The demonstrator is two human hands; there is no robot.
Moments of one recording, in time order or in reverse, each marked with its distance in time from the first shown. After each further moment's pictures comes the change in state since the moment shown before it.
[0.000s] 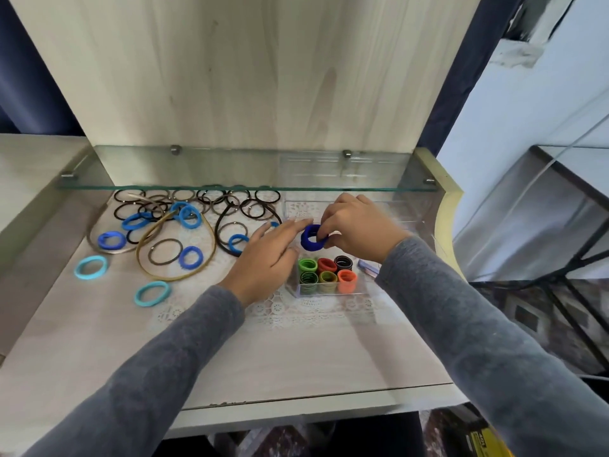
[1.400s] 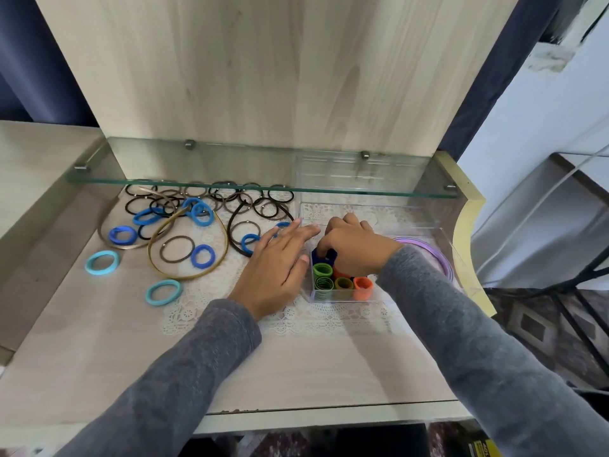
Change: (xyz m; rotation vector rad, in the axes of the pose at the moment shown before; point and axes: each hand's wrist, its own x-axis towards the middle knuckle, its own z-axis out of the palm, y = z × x) left_hand -0.008 -0.029 0.015 0.096 0.150 0.126; right_hand 0.016 -0.037 -0.005 0.213 -0.391 0.171
